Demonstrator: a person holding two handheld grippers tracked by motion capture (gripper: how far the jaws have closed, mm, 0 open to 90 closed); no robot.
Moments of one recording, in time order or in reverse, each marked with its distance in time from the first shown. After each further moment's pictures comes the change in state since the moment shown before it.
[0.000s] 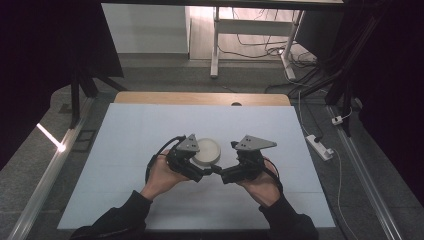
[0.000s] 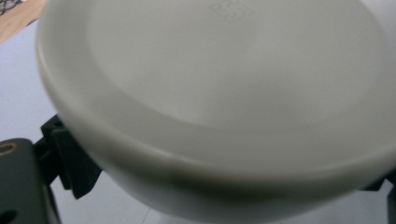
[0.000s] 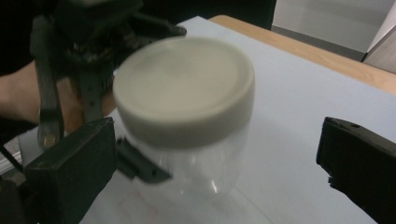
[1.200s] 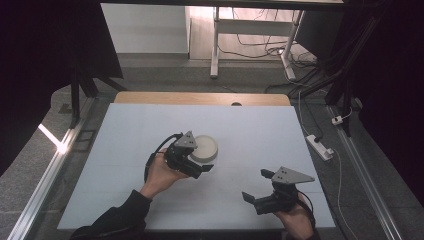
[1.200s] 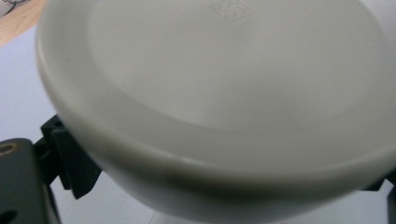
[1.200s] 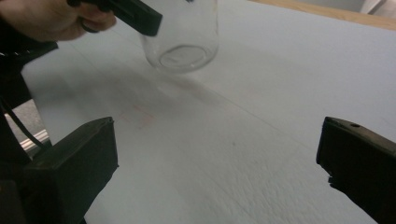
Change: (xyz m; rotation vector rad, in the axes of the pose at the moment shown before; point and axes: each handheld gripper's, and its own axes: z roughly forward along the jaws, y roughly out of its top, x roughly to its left) left arm 0.008 -0.002 -0.003 -0.008 0.026 -0.044; right arm -0.011 -0.088 -0.072 0.010 -0.015 0.064
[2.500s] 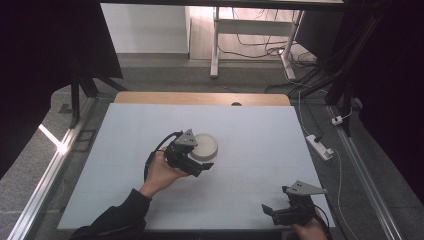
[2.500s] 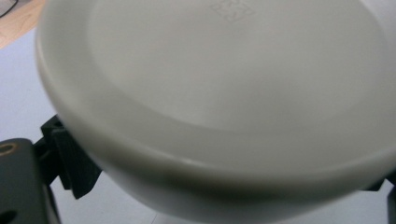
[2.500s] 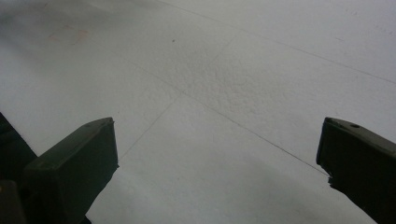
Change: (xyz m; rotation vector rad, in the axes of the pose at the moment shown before) left arm 0.002 0.004 0.000 0.014 0.007 -0.013; right arm -0.025 -0.060 -0.030 0.191 -0.160 0.097
